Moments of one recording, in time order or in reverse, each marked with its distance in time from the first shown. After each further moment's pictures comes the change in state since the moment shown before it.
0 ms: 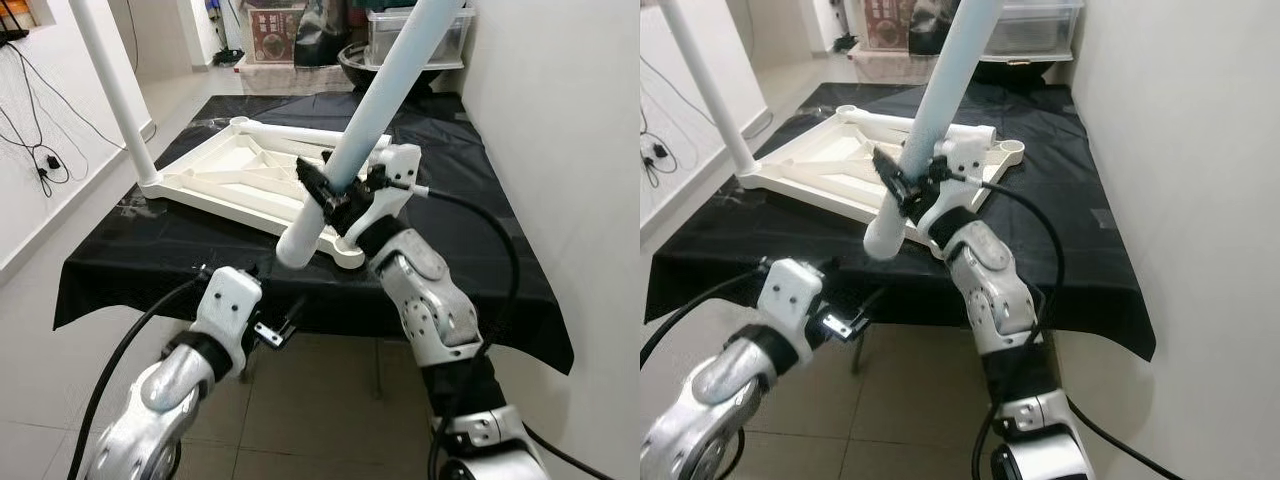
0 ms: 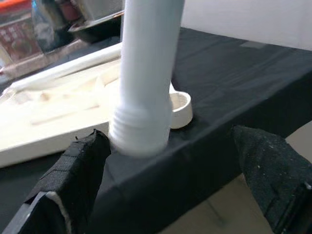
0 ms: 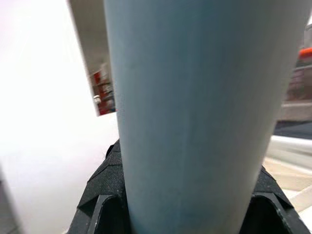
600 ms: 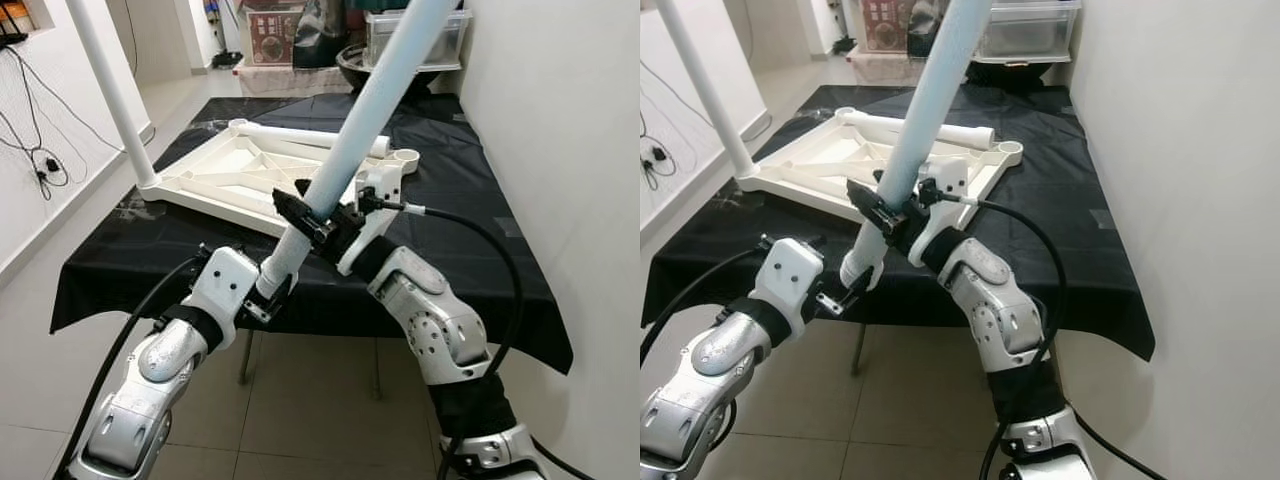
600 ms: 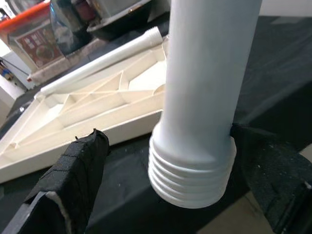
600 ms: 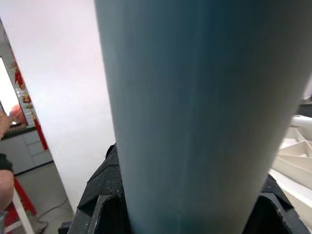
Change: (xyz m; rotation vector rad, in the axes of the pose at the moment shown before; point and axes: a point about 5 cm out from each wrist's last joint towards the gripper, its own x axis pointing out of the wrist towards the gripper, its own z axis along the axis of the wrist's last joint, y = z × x) left arm 0.009 0.022 -0.004 0.119 0.036 0.066; right arm -0.010 0.012 -0.006 0.067 0.067 0.117
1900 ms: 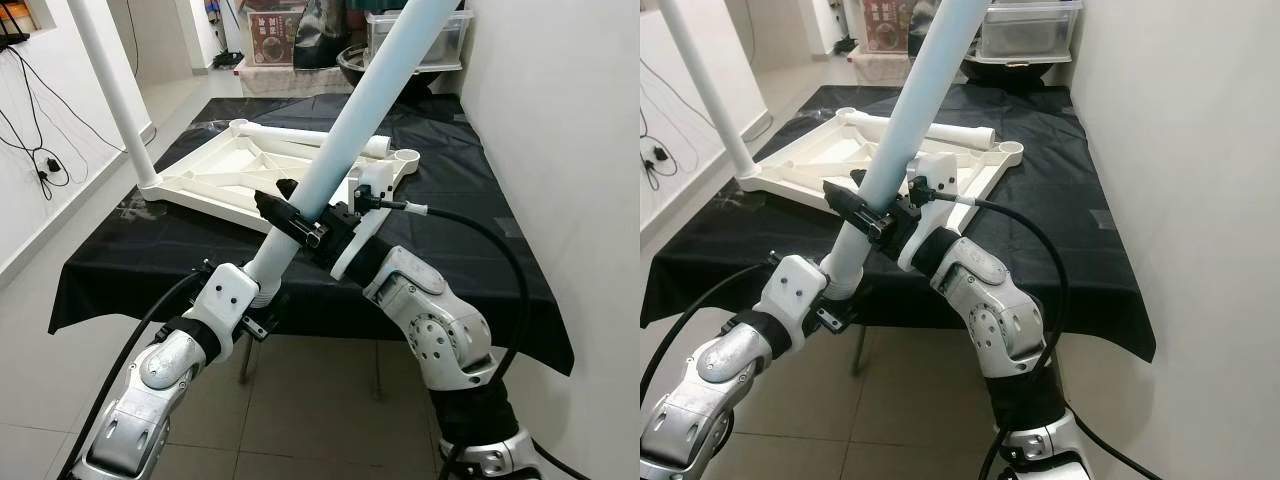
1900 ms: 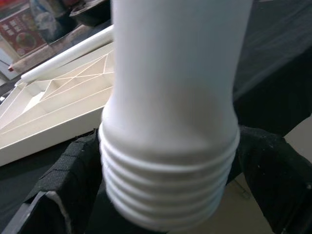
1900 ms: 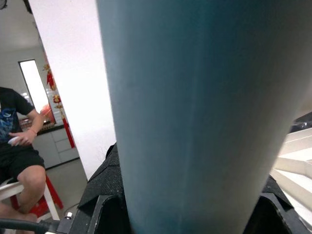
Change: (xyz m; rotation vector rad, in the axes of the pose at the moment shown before) left arm 0.000 -0.005 -0.018 0.005 0.037 -0.065; right arm 0.002 0.019 0.007 0.033 -0.004 0.099
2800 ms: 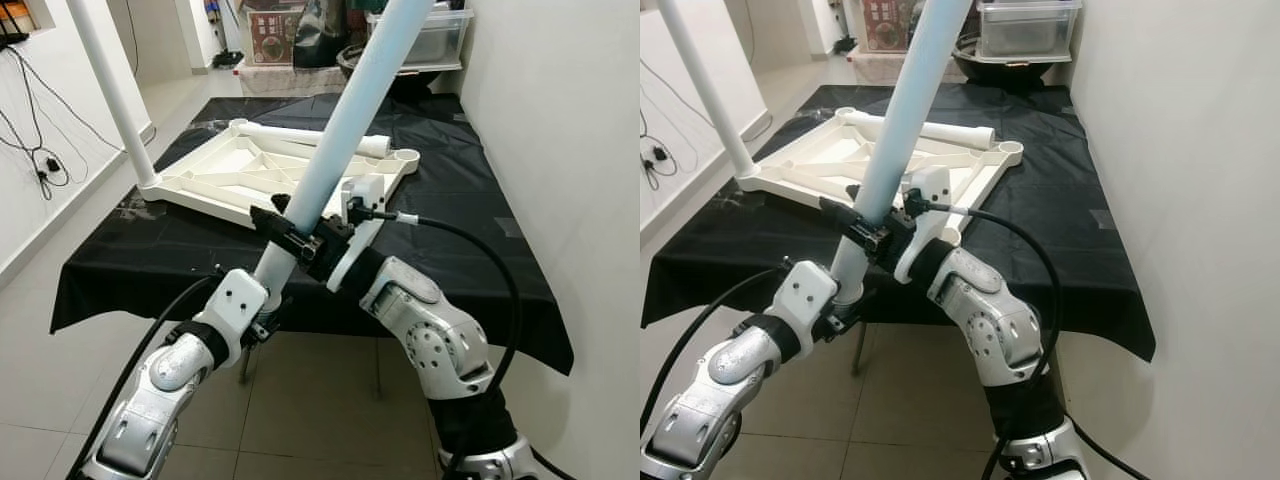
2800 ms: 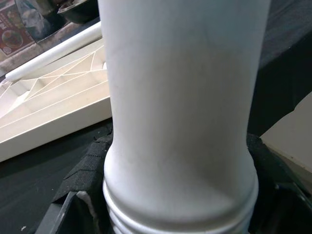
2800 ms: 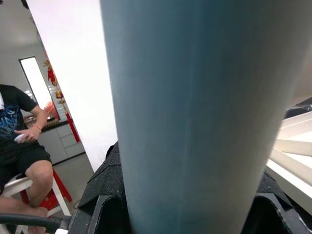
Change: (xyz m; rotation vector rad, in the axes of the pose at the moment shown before) left arm 0.004 -0.008 -0.005 -0.001 0.010 -0.046; right arm -0.003 0.001 -0.010 0.053 0.034 -0.023
